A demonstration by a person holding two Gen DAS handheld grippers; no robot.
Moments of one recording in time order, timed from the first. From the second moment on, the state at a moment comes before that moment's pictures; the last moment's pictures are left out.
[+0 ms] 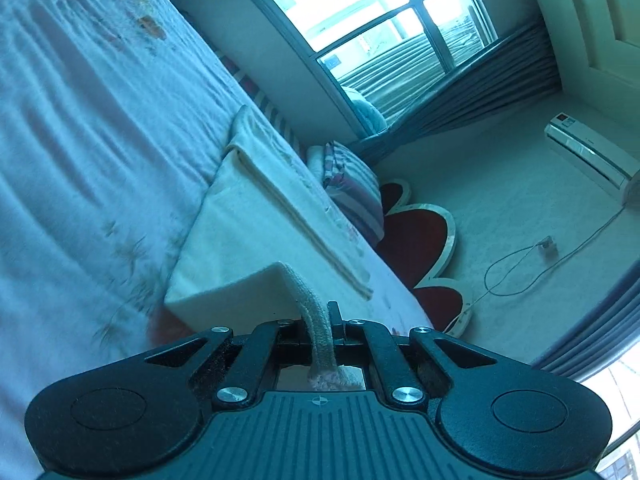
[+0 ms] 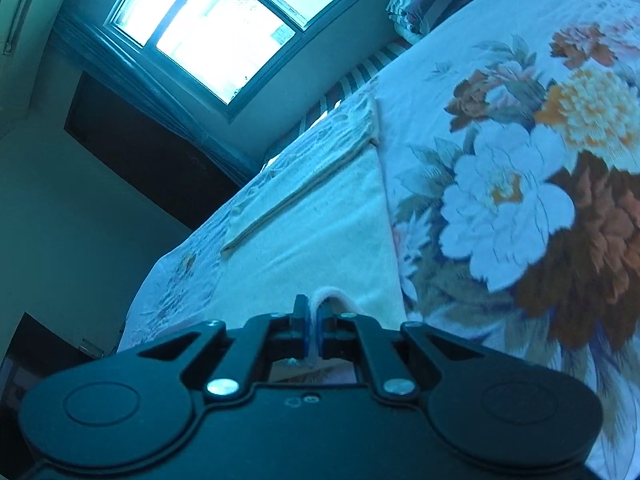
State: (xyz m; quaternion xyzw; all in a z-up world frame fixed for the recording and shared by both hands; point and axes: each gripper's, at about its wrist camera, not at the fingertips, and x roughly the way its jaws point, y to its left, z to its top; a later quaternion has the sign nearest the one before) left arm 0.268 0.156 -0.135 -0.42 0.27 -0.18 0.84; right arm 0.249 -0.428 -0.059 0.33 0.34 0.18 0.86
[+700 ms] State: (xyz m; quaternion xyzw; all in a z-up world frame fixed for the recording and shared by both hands) left arm 0.564 0.131 -0.124 -0.37 0.28 -0.15 0.87; right arm 0.545 -0.421 -0.065 0.32 0.34 0.21 0.86
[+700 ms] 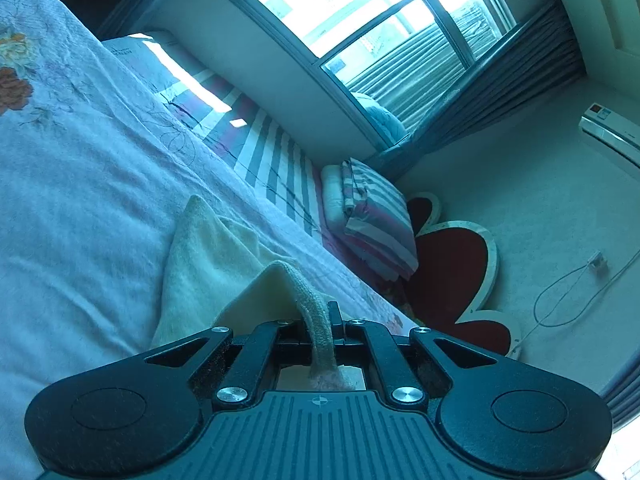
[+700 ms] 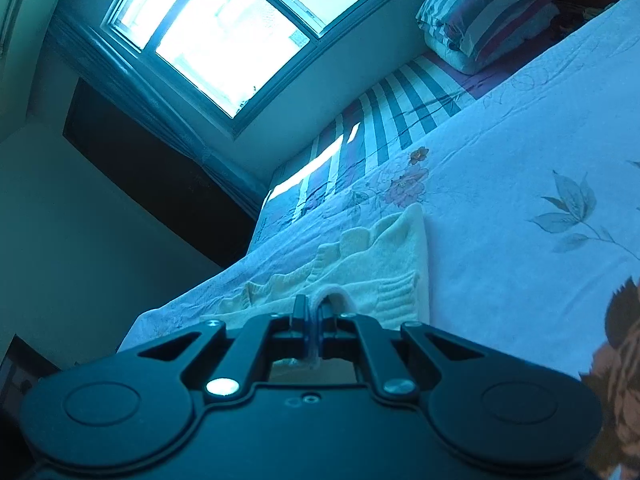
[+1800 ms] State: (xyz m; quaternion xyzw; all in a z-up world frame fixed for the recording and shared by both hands) left arm 0.675 0.117 -0.112 -0.04 0.32 -0.18 0.93; right arm 0.642 -0.405 -0.097 0.12 0.35 0.25 0.89
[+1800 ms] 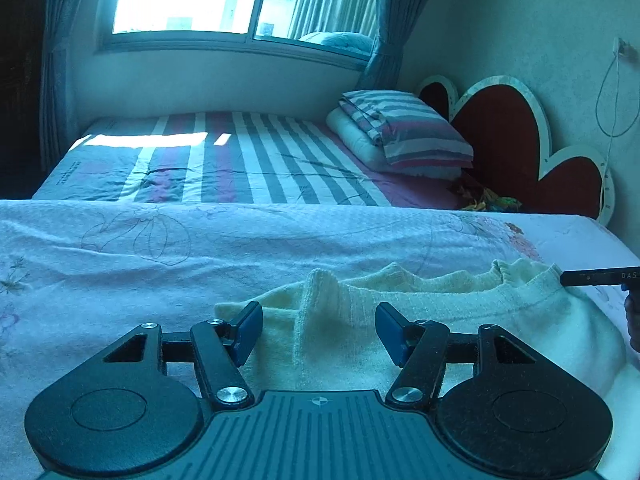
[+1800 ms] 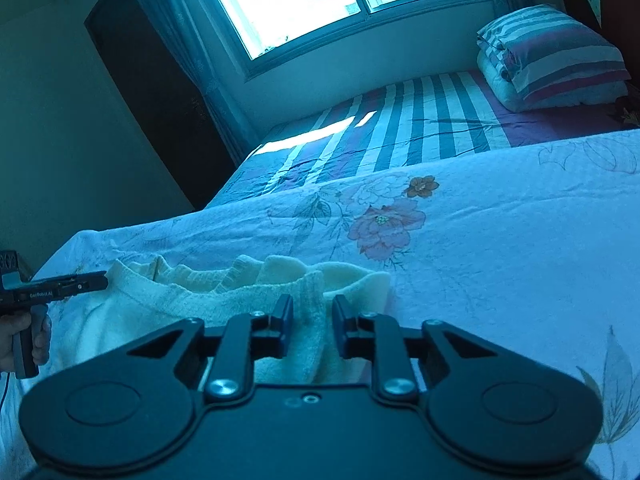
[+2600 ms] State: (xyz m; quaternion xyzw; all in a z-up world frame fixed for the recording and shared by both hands) left arm 0.696 0.112 -0.132 -0.06 0.33 -0.15 0.93; right arm 0.671 -0.399 -0.101 0.10 0.34 0.22 0.91
